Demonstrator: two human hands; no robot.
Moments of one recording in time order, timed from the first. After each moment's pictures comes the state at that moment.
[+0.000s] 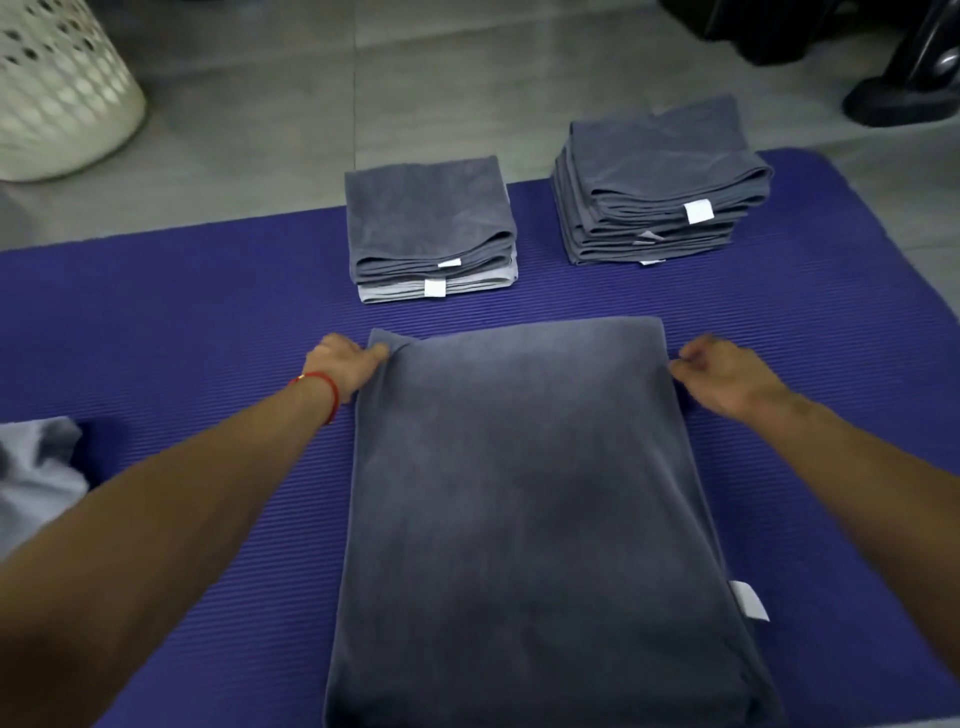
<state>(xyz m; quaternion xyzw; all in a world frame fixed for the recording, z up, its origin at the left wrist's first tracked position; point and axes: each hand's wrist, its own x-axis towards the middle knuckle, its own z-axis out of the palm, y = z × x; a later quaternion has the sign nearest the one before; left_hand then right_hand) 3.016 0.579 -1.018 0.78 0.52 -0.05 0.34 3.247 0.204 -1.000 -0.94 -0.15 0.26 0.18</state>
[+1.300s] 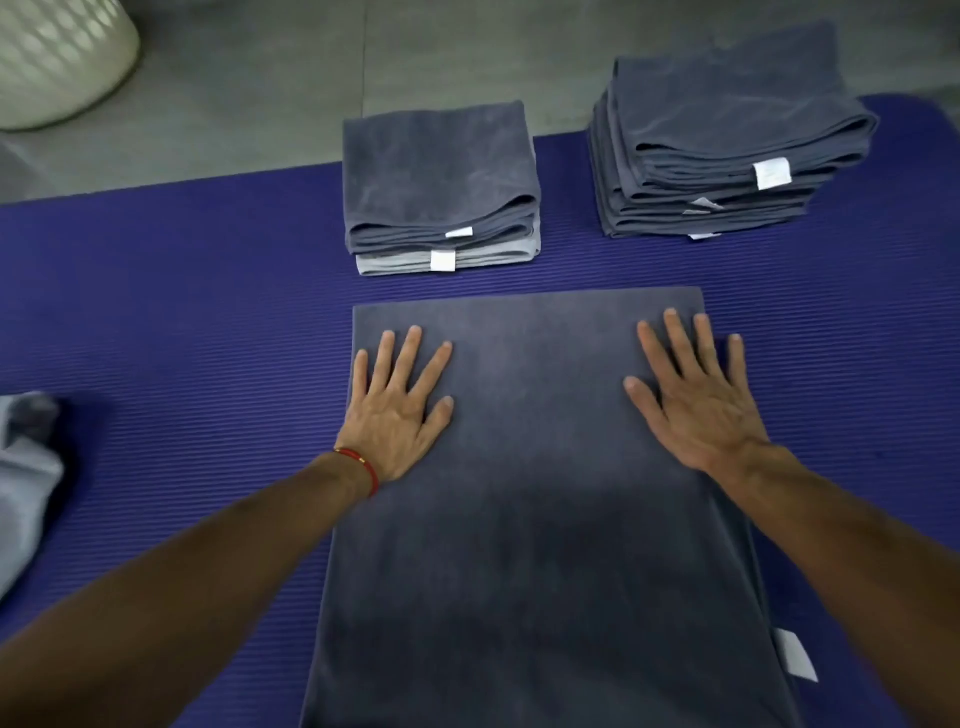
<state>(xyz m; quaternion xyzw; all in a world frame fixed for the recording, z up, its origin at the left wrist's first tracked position) 2.990 0.512 -1.094 0.97 0.23 -0.10 0.03 3.227 0.232 -1.093 -0.92 -0.37 0.13 -0.05</state>
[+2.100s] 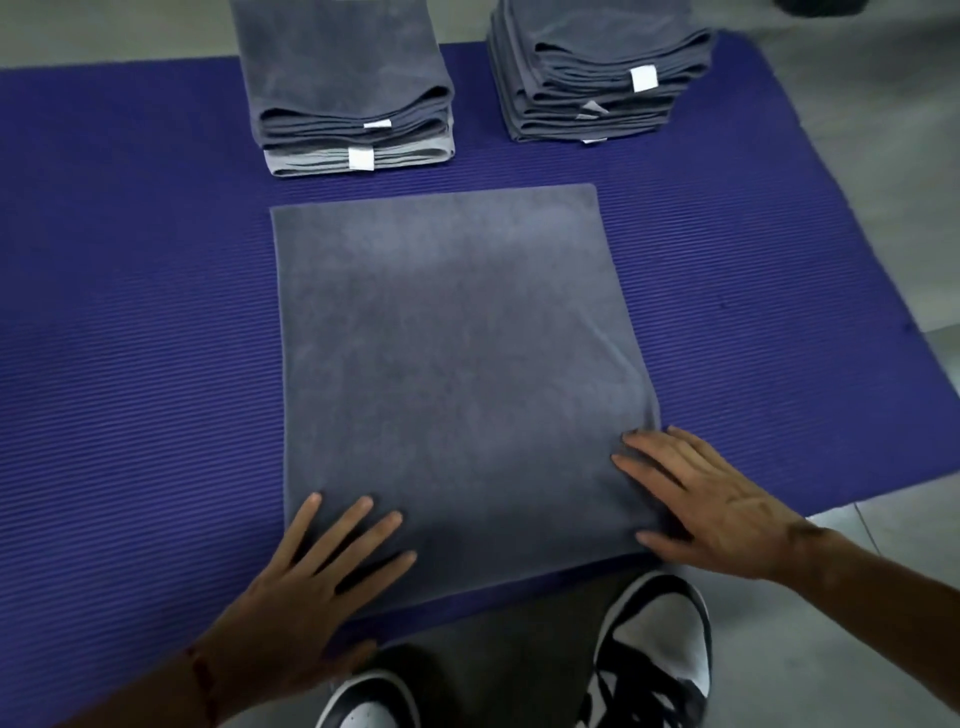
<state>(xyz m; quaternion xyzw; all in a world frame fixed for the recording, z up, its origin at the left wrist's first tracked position) 2.748 0.389 -1.071 0.98 -0.14 -0.12 0.02 3.057 0.023 -1.046 -0.81 -0.57 0.14 -0.07</state>
